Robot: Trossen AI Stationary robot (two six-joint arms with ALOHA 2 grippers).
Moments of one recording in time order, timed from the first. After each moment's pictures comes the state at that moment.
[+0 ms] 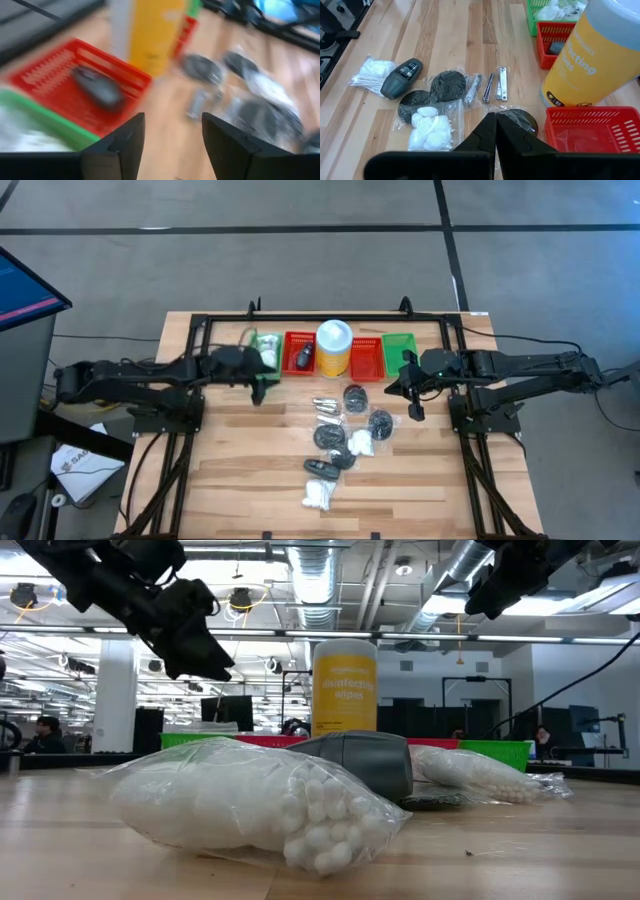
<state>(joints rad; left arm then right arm) 0.24 0.97 0.46 -0.02 -0.02 -0.24 0.00 0.90 0.78 -0.54 0.00 -0.01</state>
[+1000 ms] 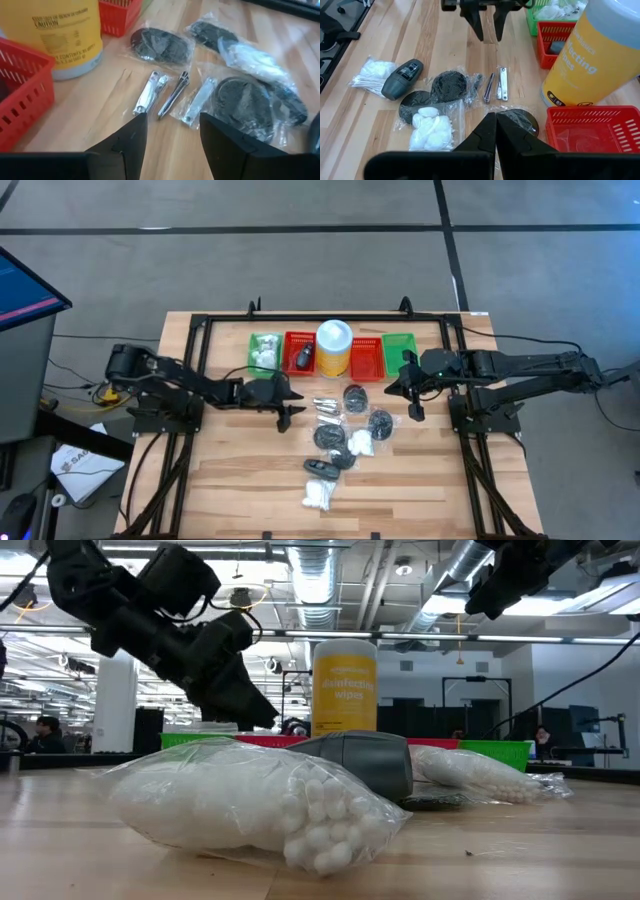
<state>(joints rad) -0.02 1.53 0.46 0.55 -0.17 -0.27 0.00 0.90 0.78 -0.54 0.00 0.00</state>
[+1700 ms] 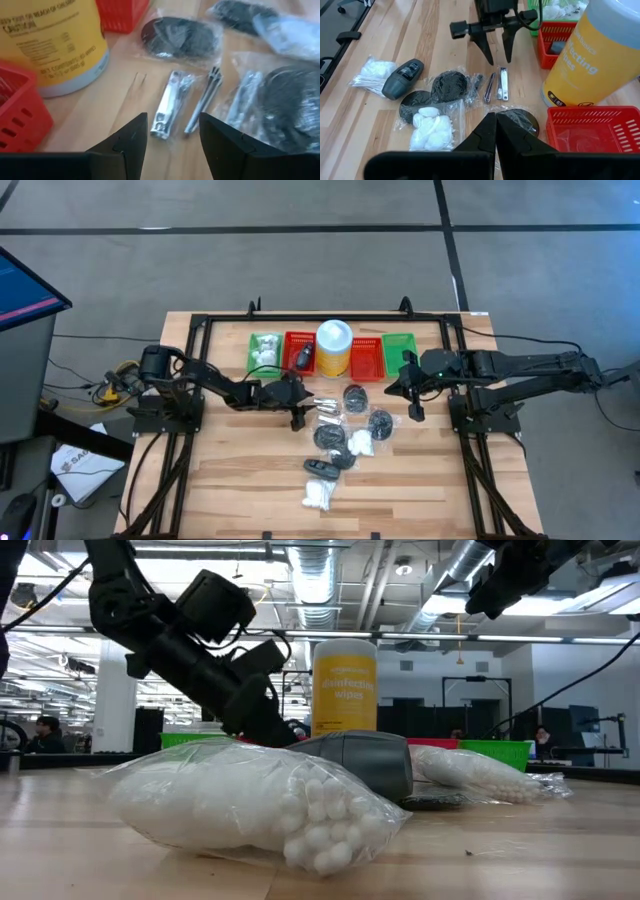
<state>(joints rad) 0.01 1.77 0.59 0.60 -0.23 -0.12 0.01 0.90 0.78 -0.54 0.00 0.00</state>
